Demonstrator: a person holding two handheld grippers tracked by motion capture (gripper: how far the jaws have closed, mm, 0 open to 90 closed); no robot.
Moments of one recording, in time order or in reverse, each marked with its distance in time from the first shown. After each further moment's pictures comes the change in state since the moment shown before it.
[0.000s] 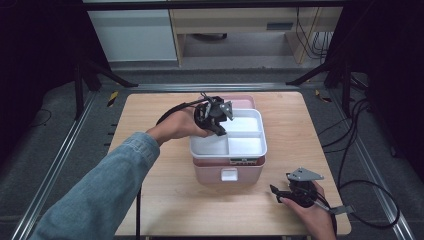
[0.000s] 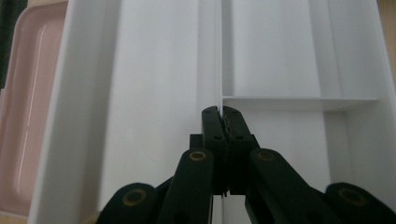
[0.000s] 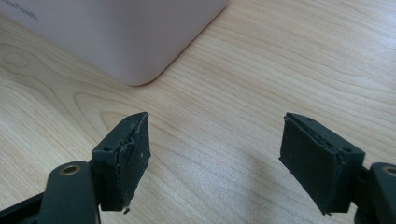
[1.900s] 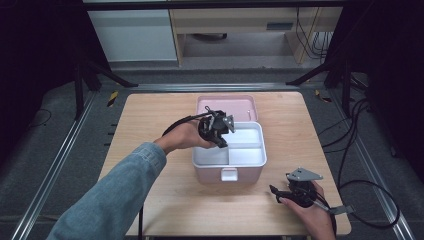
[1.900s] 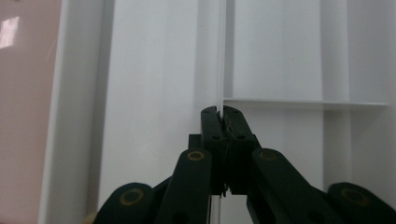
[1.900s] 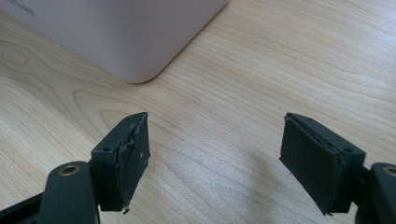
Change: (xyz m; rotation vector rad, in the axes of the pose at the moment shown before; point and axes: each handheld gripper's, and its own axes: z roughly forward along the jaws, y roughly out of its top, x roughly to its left) left arm -0.007 -0.014 0.045 0.015 -0.061 -0.024; right arm 0.001 0.000 0.001 0.005 -0.002 0.000
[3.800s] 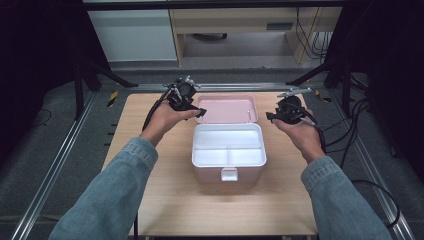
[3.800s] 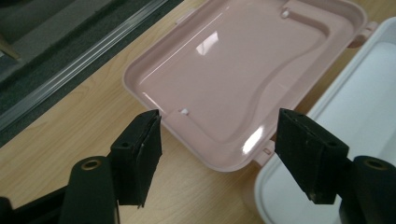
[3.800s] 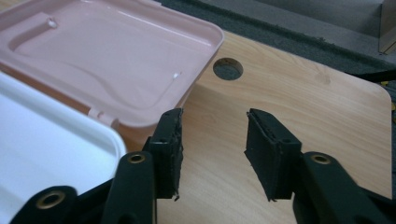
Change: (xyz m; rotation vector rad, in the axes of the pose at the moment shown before) left arm 0.064 -0.069 -0.061 -0.228 0.382 -0.644; right arm -0.071 0.209 0.034 0.007 -0.087 0.062
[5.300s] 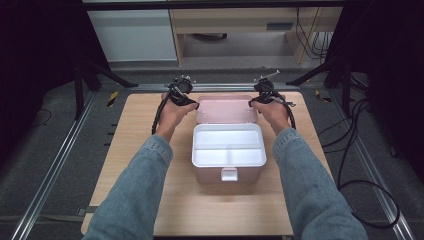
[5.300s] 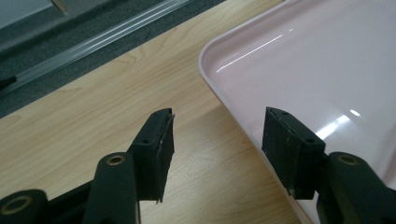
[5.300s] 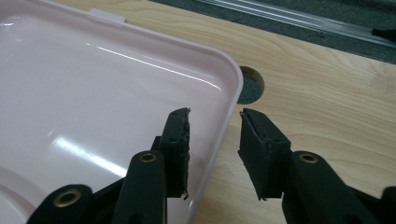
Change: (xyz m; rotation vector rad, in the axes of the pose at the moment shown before) left arm 0.039 -0.006 0.062 0.051 0.157 -0.190; right arm 0.000 0.050 0.110 0.166 0.005 0.119
